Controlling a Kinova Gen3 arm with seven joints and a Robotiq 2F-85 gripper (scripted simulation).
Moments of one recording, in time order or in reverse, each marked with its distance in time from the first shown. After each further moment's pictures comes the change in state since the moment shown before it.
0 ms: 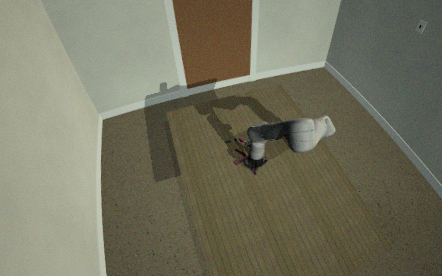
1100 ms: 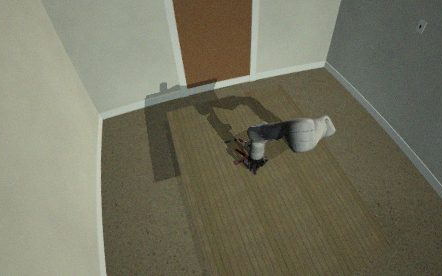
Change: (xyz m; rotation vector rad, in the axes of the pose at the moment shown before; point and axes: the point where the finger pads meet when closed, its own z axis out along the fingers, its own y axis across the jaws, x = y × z) arm 0.000 0.000 0.000 0.000 0.000 0.000
